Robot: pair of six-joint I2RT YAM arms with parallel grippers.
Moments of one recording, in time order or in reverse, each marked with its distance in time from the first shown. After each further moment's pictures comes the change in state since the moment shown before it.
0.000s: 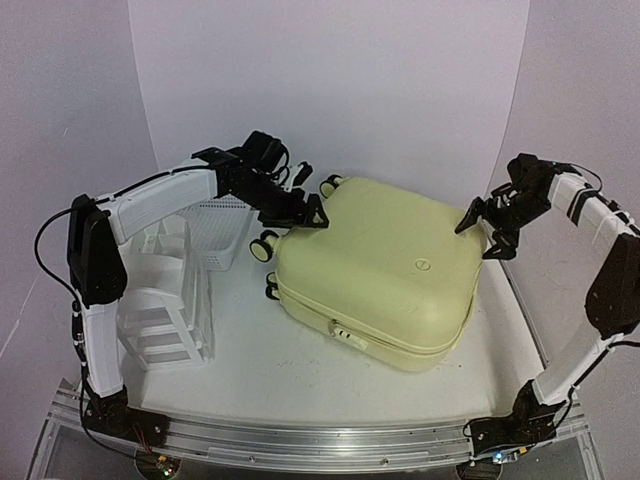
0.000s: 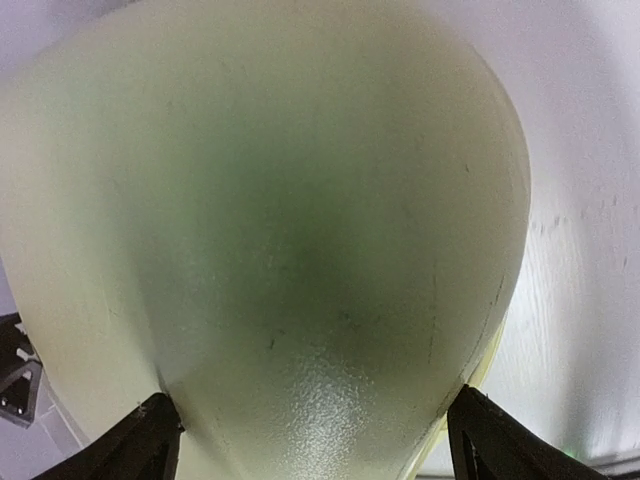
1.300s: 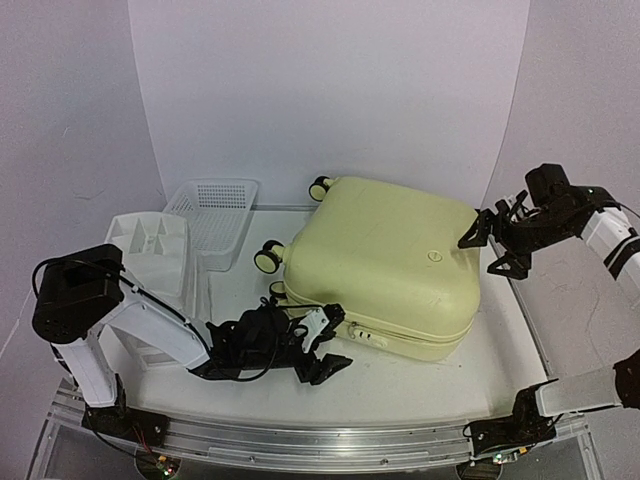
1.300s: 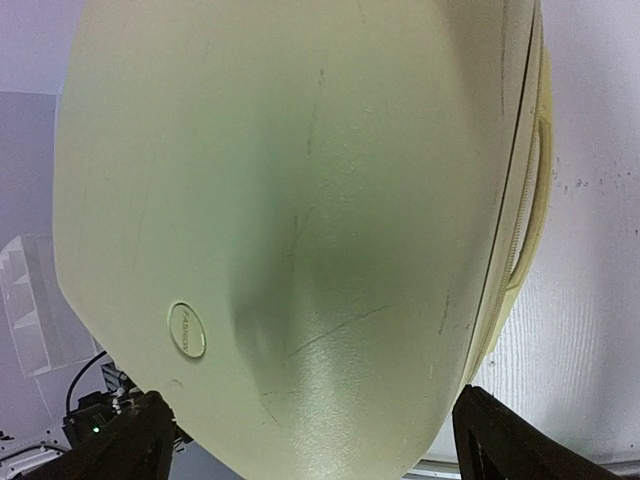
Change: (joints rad) left arm -0.526 -0.222 -1.221 1.433 -0.355 0.250; right arm 0.107 -0.404 -0.229 0.027 -0.001 -0.035
